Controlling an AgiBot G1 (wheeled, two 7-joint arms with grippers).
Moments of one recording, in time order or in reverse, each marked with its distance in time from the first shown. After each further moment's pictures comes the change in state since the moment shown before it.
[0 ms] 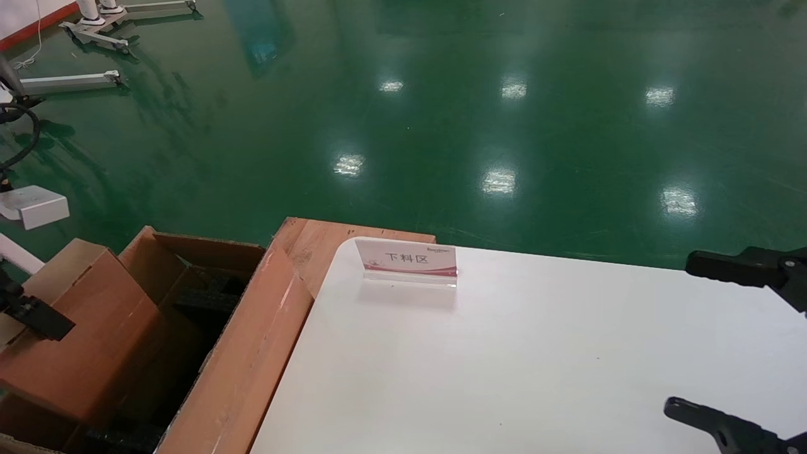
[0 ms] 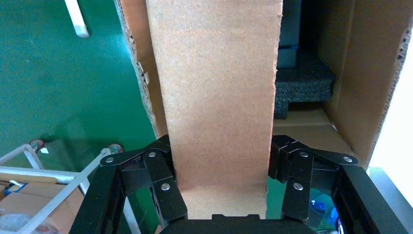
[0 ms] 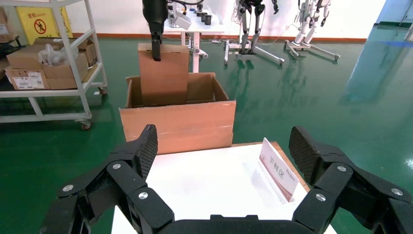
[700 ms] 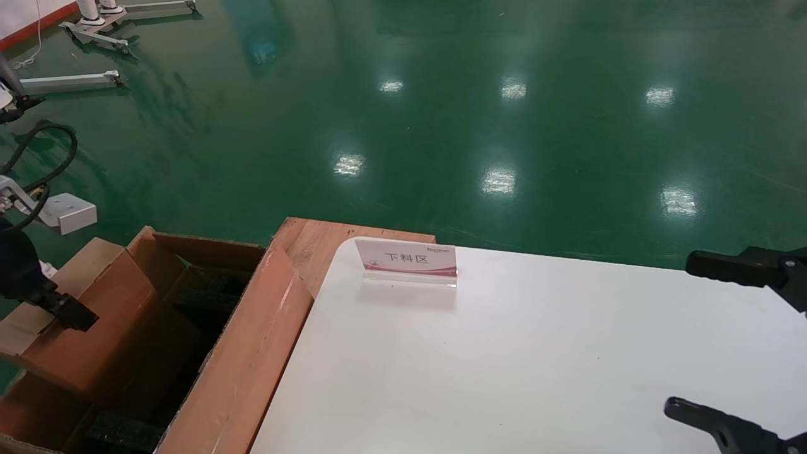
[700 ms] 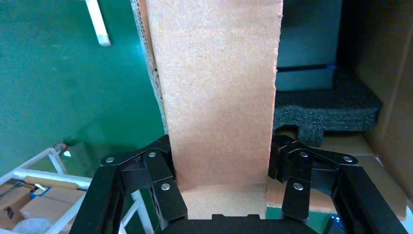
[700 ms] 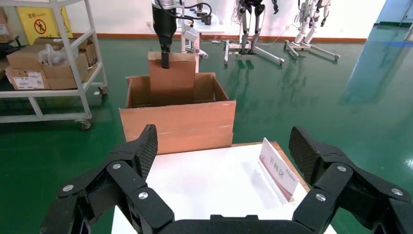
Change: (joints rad) left arm 0.198 0.019 -0.034 0.104 -0.005 -0.139 0.030; right arm 0.000 0.000 -0.001 0.000 0.001 0.000 -0.001
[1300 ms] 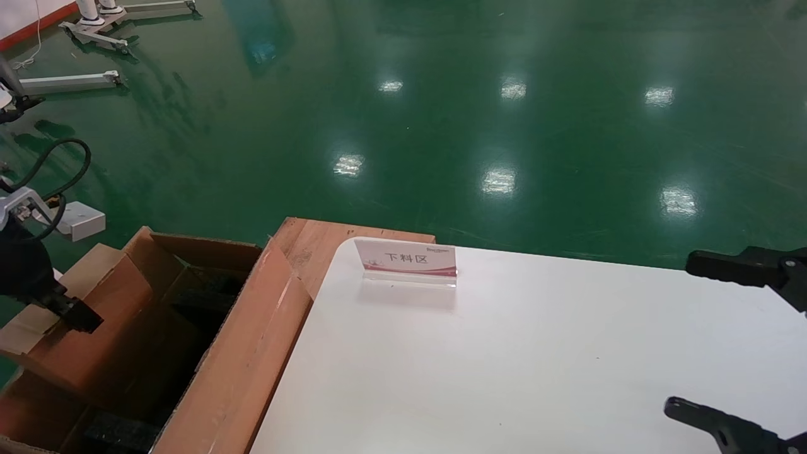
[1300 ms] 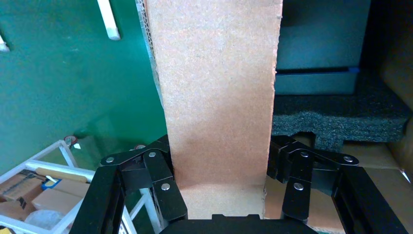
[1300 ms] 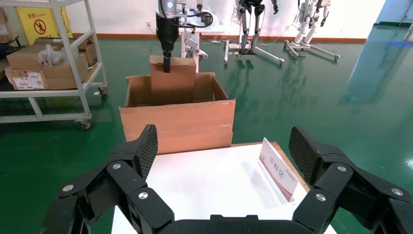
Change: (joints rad) left arm 0.143 0.035 -0.015 0.108 -0.021 -0.047 0.023; right arm 0.000 0.000 -0.001 0.000 0.001 0.000 0.000
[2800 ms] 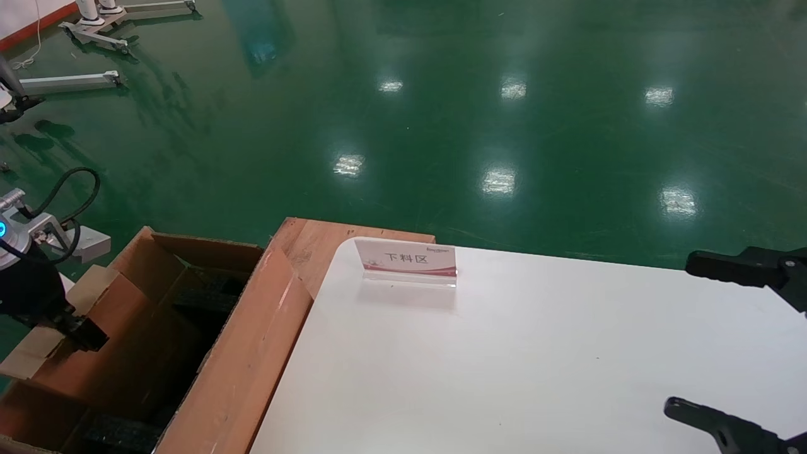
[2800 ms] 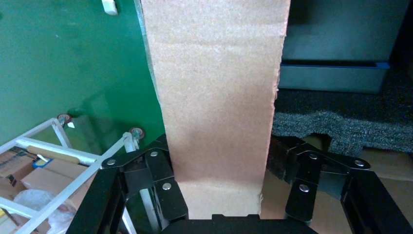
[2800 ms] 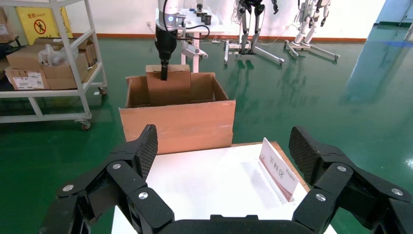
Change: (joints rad) left arm 0.204 0.030 -0.028 0.177 -0.070 0.000 0.016; right arm 0.000 0.001 -0.001 0.000 0.001 0.001 -0.001
